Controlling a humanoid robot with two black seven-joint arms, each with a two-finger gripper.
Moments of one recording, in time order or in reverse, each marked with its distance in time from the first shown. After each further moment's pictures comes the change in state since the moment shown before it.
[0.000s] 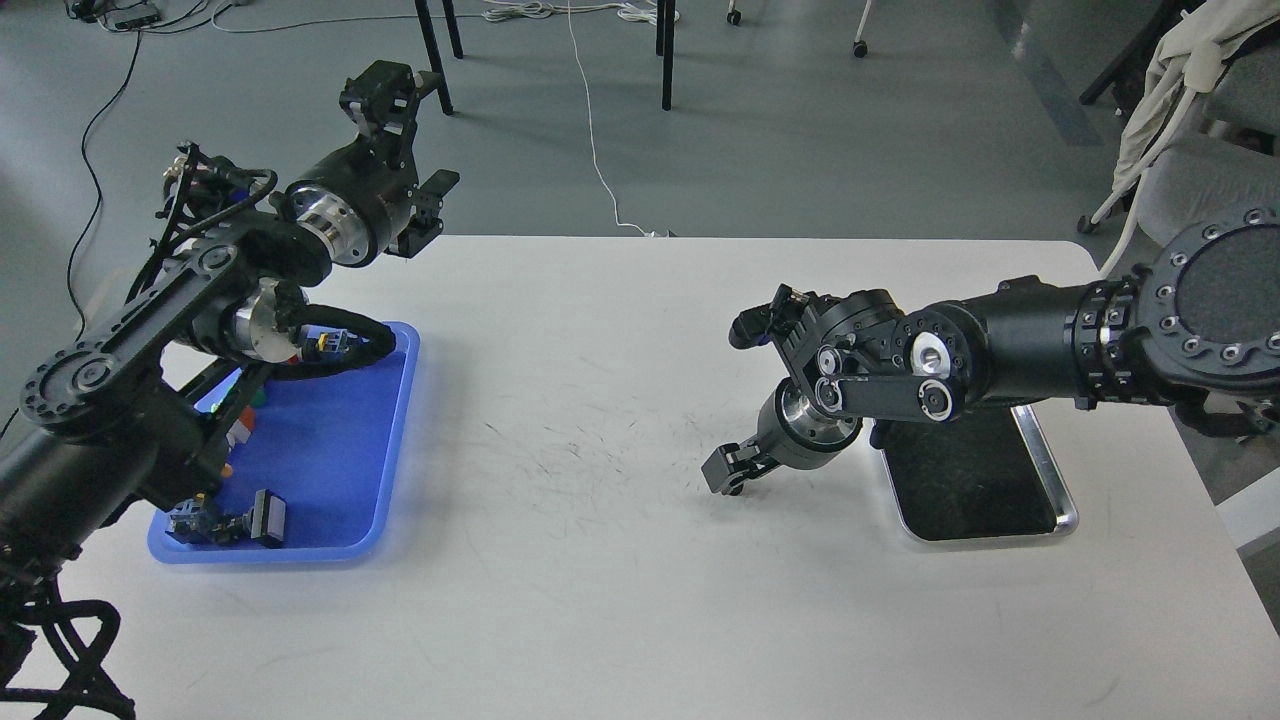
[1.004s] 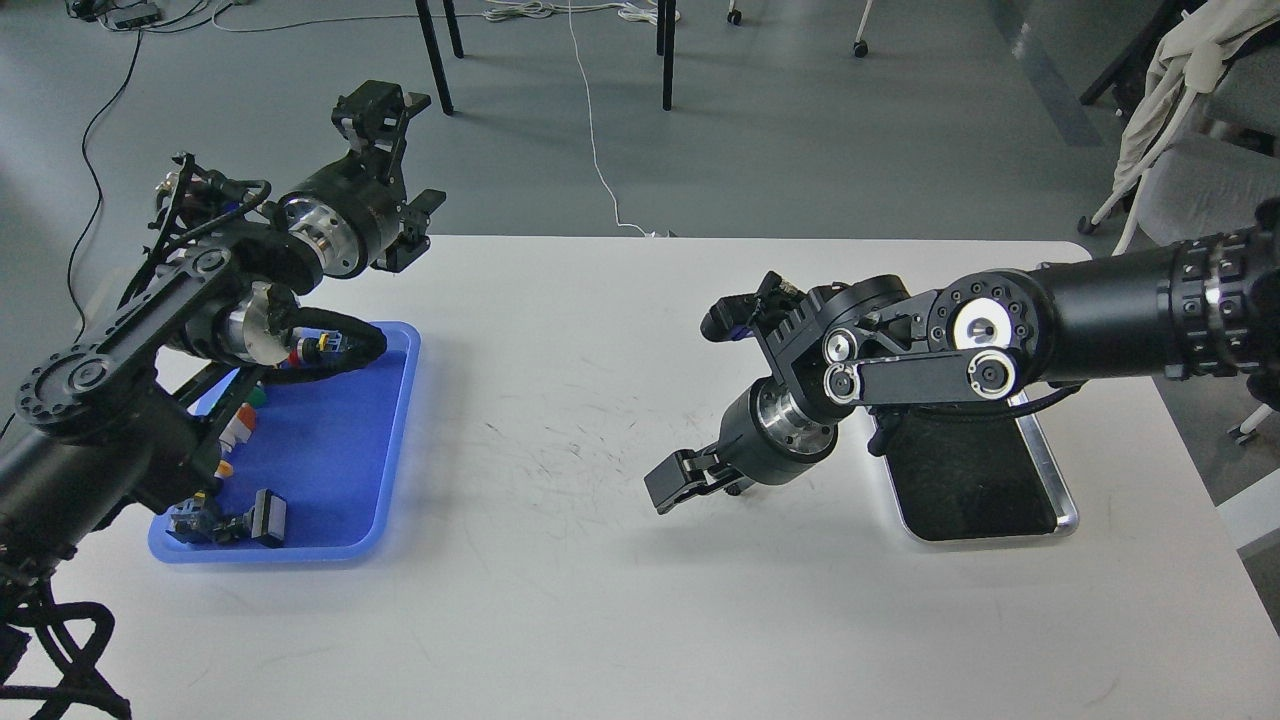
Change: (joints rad) left arm 0.006 0.007 0.003 0.038 -0.011 -0.002 0.030; right arm 0.080 -0.090 0.112 0.229 0.030 -0.046 0.025
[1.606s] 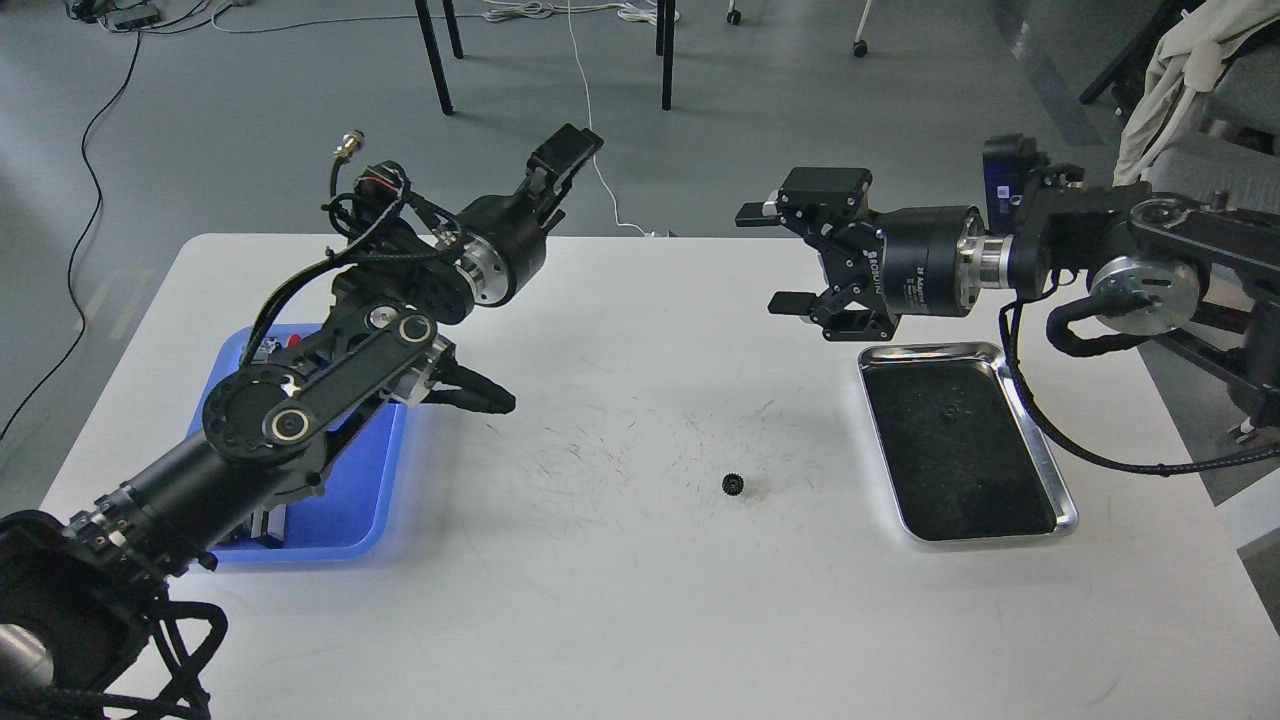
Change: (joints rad) left arm -0.061 -0.146 0.079 0.010 0.277 0.021 0.025; right arm -0.217 -0.467 0.574 0.088 0.227 0.045 0.035
